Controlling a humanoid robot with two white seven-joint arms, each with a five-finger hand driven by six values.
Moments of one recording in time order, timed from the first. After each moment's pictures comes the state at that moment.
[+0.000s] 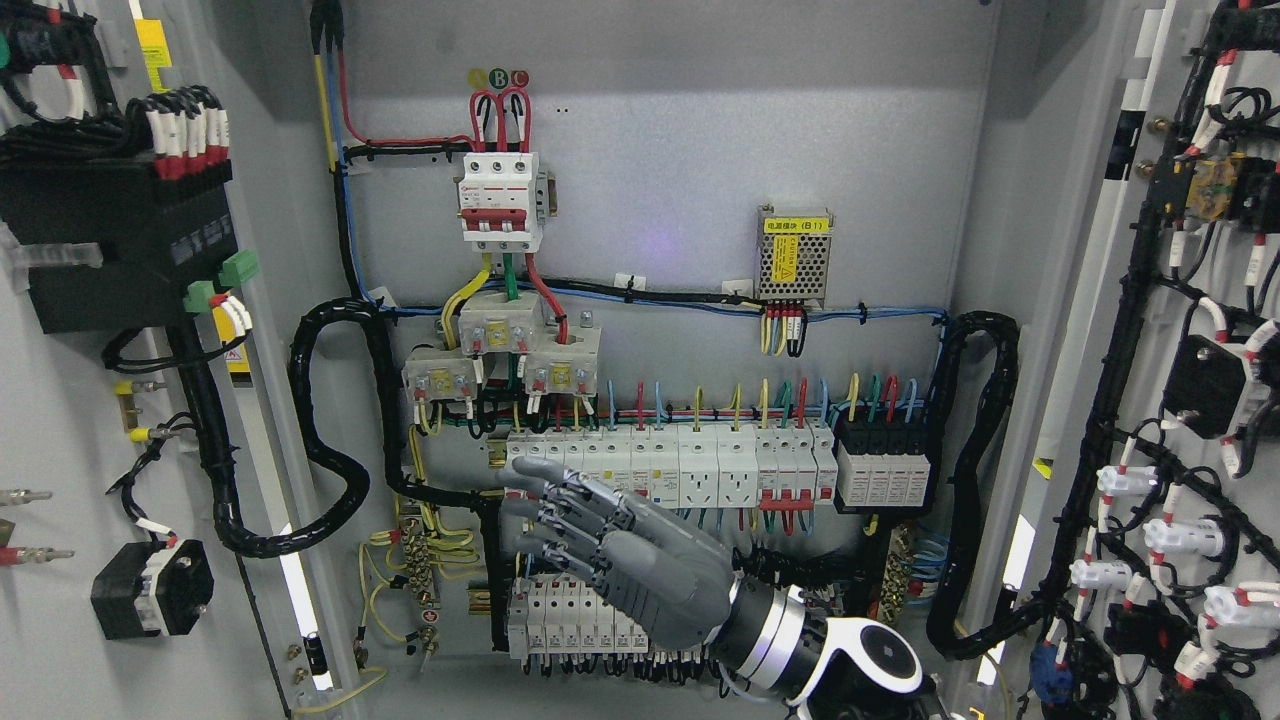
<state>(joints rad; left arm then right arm) -0.05 0.00 -0.41 0.05 0.47 -0.10 -0.18 -0.62 0.07 0.31 -1.48 -0.52 0.29 0.78</state>
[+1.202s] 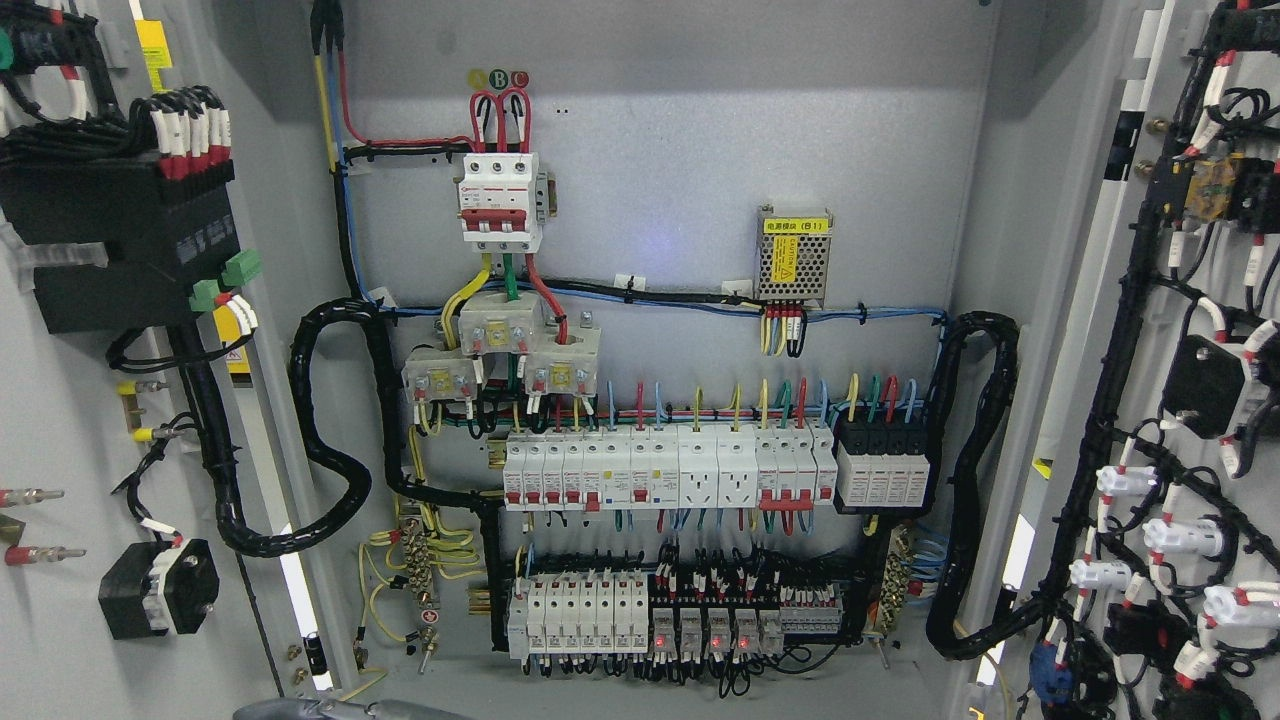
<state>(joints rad) -0.05 0.00 -0.41 0.05 0.47 -0.10 -0.19 -0.60 0.12 0.71 -1.53 -0.52 0.28 0.64</state>
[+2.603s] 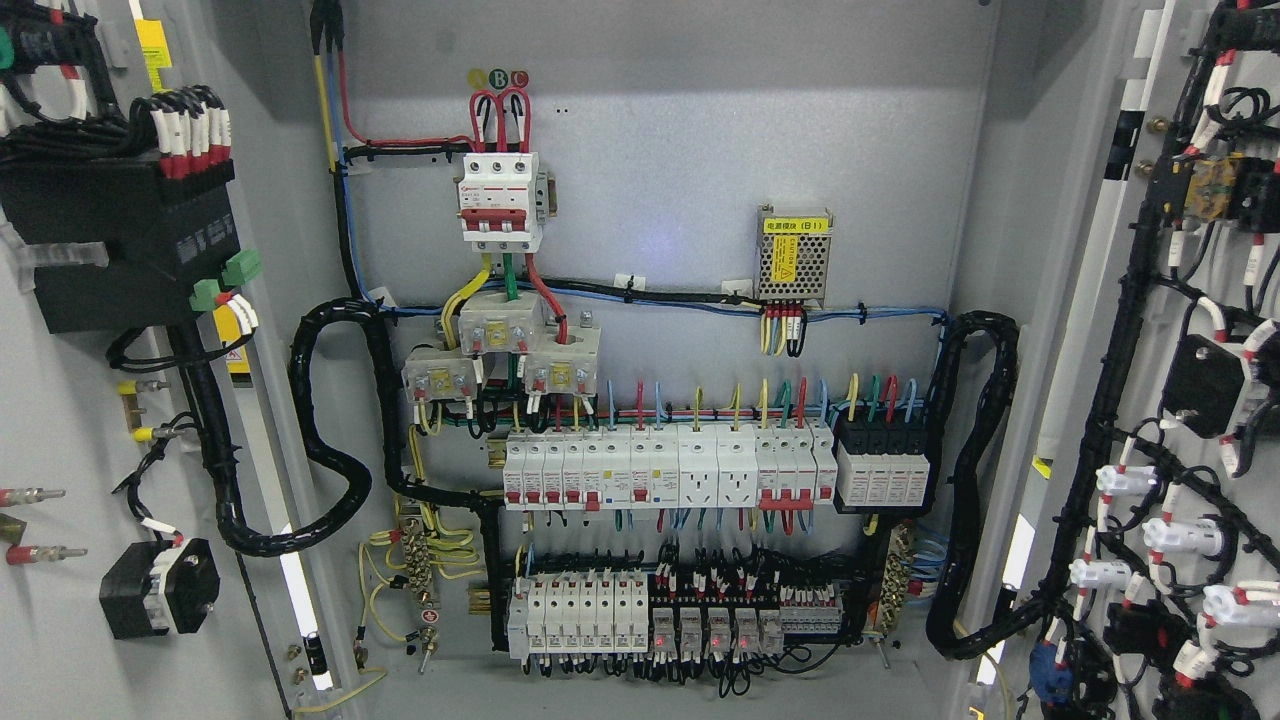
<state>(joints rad) -0.05 0.00 -0.41 0.05 0.47 -0.10 -0.18 -0.71 0.15 0.88 -1.54 -0.60 0.27 0.49</state>
